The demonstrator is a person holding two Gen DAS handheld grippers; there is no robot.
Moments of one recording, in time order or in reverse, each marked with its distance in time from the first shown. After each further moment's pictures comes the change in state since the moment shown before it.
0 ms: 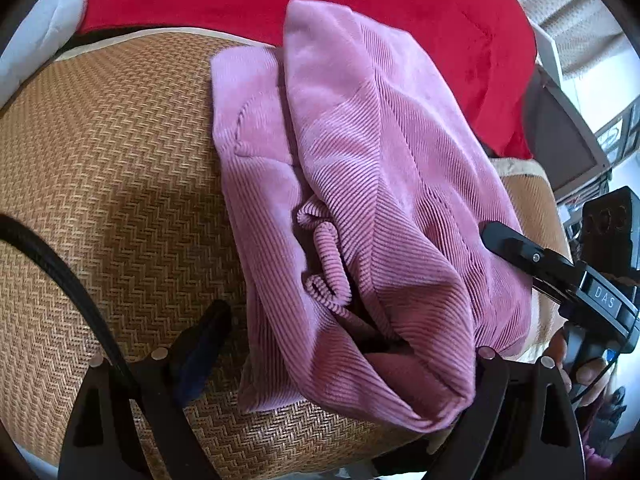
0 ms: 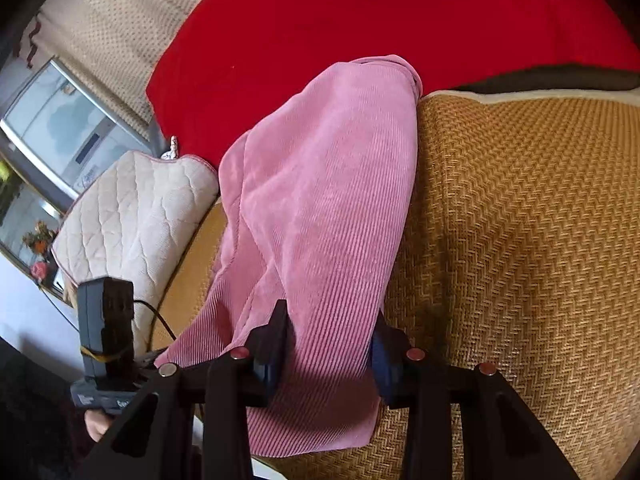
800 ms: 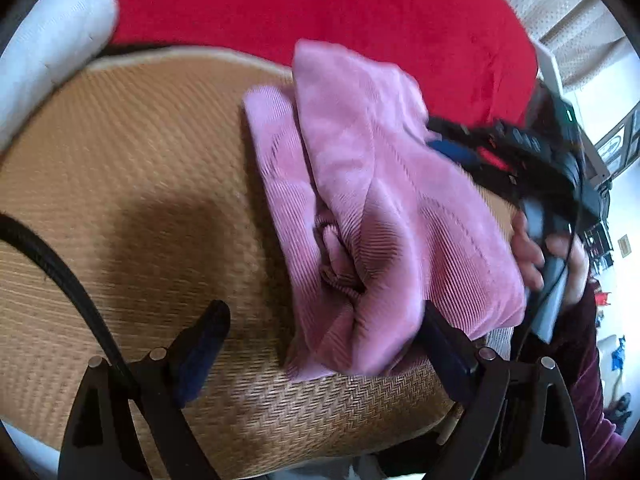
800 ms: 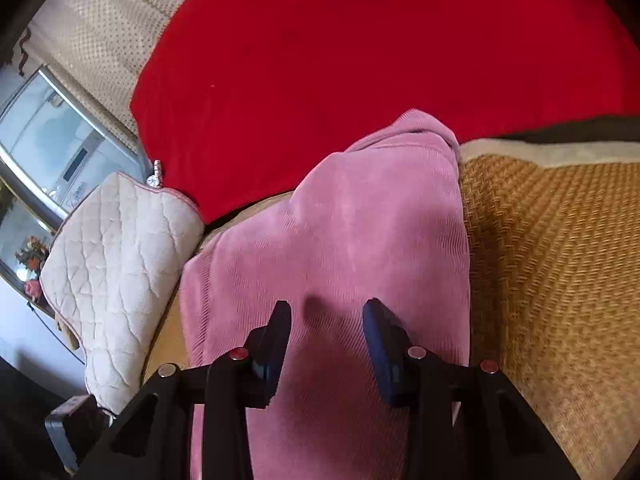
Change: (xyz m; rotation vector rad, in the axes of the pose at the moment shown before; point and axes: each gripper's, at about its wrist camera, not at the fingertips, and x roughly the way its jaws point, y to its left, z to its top) left arm -0.043 0.042 -0.025 0.002 -0.082 0.034; right arm 0.060 -0.003 0.096 -0.008 -0.032 0.030
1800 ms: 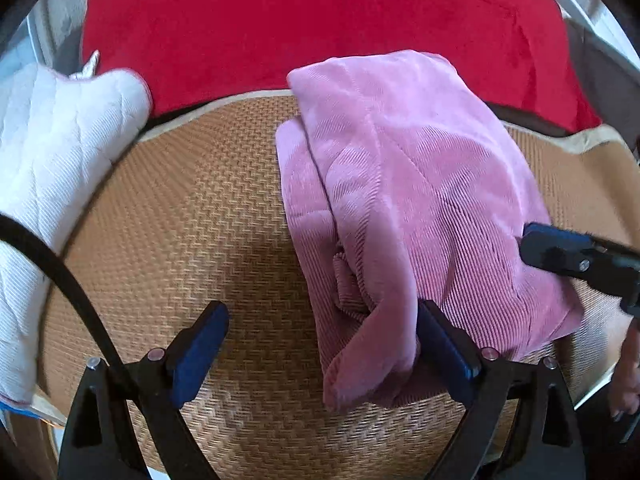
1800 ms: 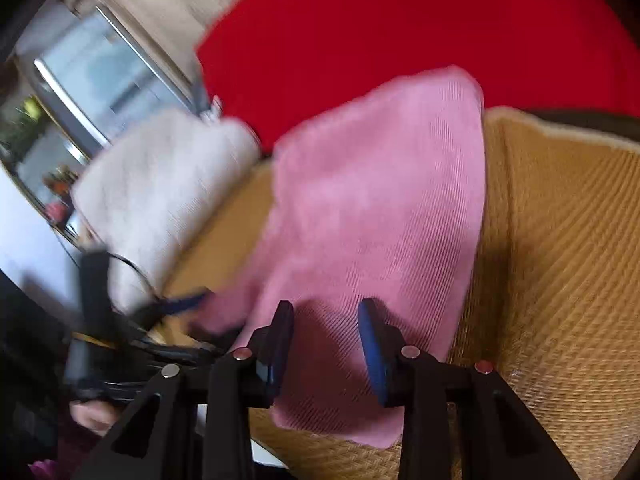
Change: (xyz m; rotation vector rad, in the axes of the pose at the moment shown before) left arm 0.023 -0.036 -0.007 0.191 -0.065 0.432; right arm -0.043 0.042 -0.107 -0.178 0.097 0.058
